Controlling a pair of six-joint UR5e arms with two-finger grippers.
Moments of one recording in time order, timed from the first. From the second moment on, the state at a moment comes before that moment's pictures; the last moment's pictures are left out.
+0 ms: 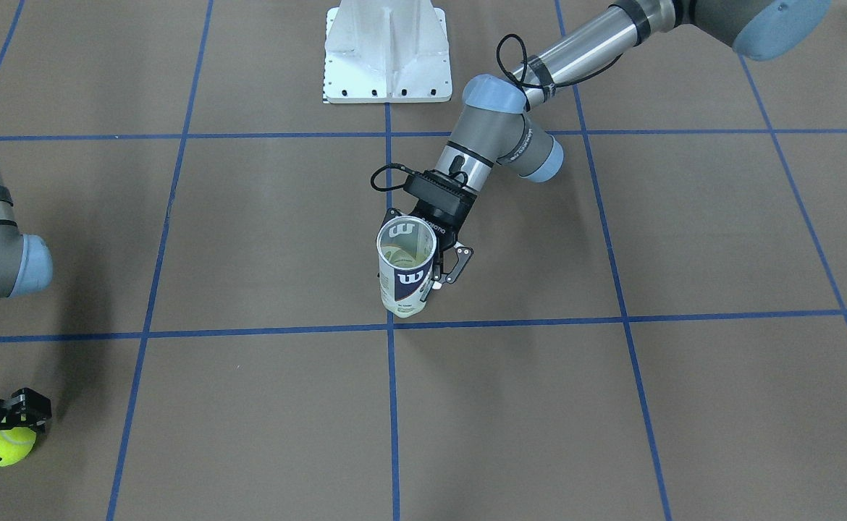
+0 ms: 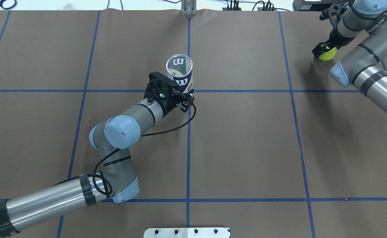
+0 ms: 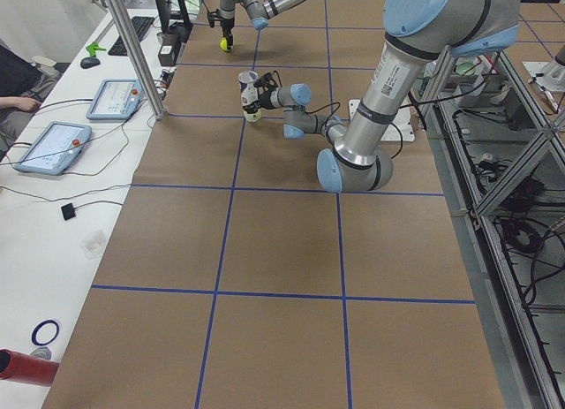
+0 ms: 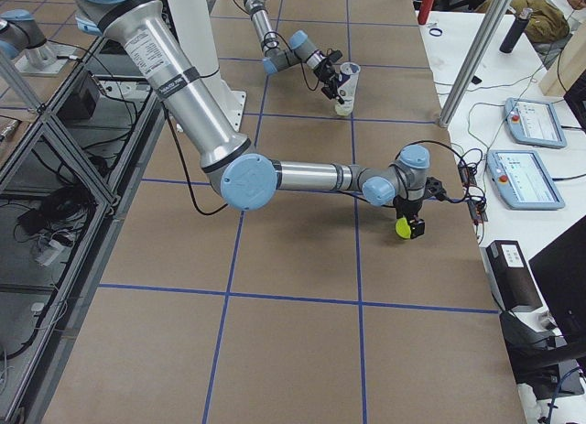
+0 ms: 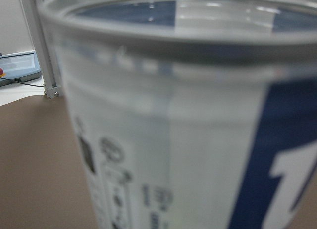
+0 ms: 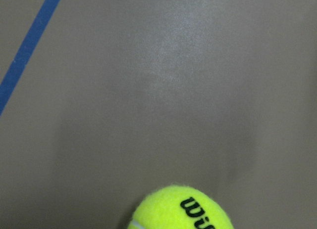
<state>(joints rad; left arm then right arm) -0.43 -2.26 -1.27 -2.72 -1.20 -0.65 1.11 -0.95 0.89 -1.02 2.03 0.28</state>
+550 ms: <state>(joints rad) -0.43 -2.26 -1.27 -2.72 -1.20 -0.65 1.14 -0.94 0.90 -1.02 2.06 0.28</state>
